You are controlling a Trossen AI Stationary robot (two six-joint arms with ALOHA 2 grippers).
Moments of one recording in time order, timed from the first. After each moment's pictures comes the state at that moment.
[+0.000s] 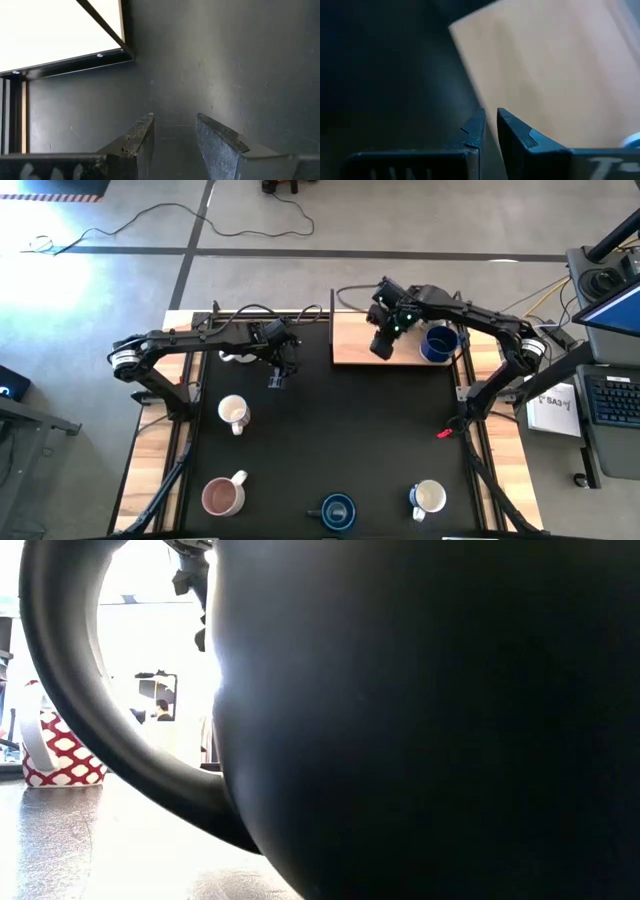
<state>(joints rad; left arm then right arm) 0.34 1.53 1.13 -0.61 0.12 0.51 -0.59 1.57 1.38 -0.98 -0.25 -0.12</state>
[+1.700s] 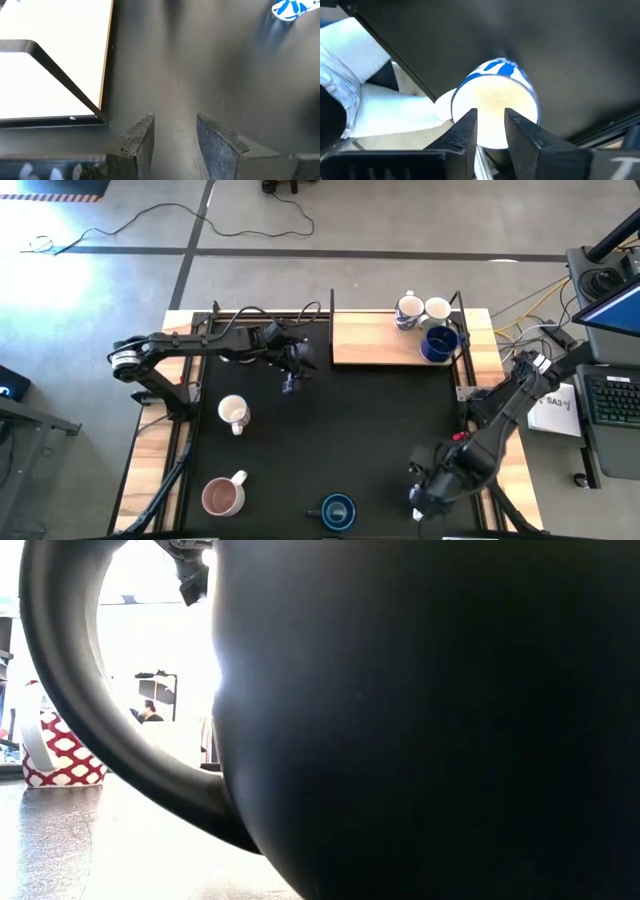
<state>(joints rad) 0.31 1.52 1.07 -0.29 0.31 0.24 0.81 1.54 1.37 -1.15 -0.10 1.52</state>
